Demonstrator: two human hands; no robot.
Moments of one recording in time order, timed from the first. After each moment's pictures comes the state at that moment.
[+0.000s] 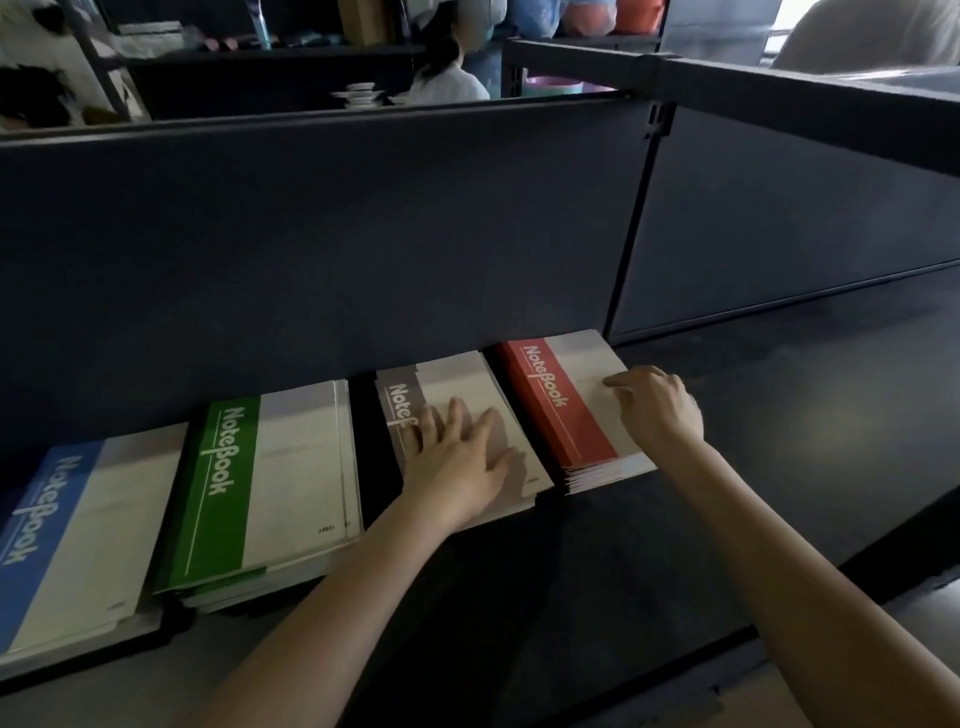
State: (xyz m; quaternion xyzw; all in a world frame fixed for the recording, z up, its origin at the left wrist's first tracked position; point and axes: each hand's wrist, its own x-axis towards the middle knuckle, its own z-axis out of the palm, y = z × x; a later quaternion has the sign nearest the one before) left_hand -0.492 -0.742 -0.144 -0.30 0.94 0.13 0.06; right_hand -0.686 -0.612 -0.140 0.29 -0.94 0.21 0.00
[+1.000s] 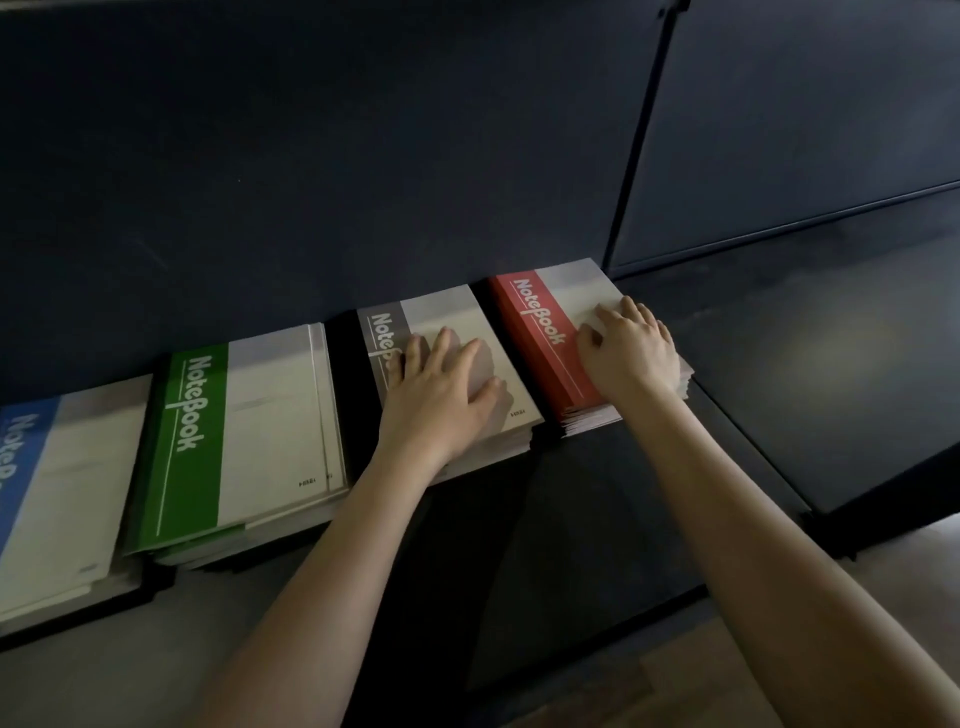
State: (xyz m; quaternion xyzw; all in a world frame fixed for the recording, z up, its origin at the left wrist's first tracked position) left_hand -0.496 -0.752 -0.152 -0.29 0.95 0.10 -0.04; right_hand -0.677 -0.638 -0.171 0.28 -0.94 0.17 0.03
